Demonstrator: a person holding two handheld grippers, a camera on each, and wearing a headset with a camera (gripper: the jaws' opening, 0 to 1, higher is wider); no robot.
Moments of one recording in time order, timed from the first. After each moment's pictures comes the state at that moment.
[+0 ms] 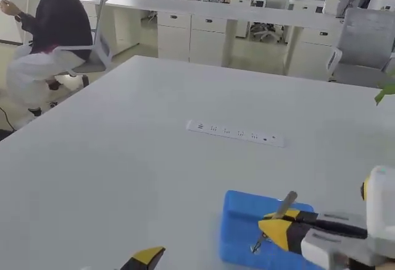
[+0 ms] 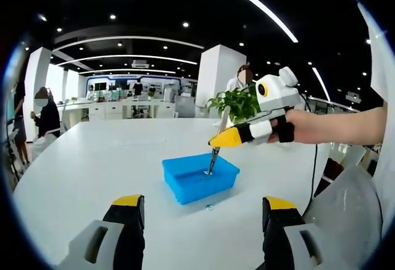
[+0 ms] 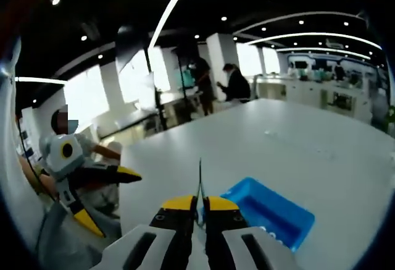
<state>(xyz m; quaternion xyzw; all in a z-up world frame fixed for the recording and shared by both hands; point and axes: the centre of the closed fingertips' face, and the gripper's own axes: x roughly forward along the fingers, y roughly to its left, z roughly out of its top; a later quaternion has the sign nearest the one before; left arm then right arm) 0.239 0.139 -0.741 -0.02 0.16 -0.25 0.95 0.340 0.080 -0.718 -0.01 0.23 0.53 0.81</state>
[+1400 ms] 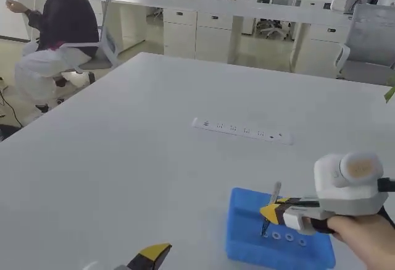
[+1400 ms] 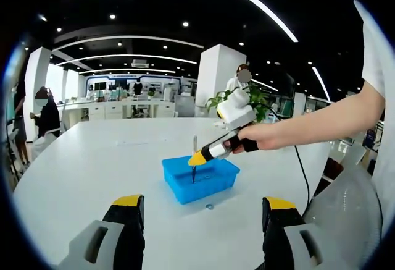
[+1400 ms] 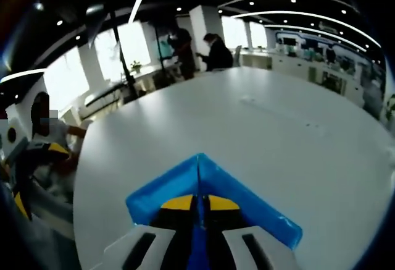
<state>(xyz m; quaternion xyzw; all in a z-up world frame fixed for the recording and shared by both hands) 0.240 0.139 -0.742 -0.02 0.16 -0.26 0.95 0.412 0.083 -0.807 -0.10 0.31 0.49 0.81</state>
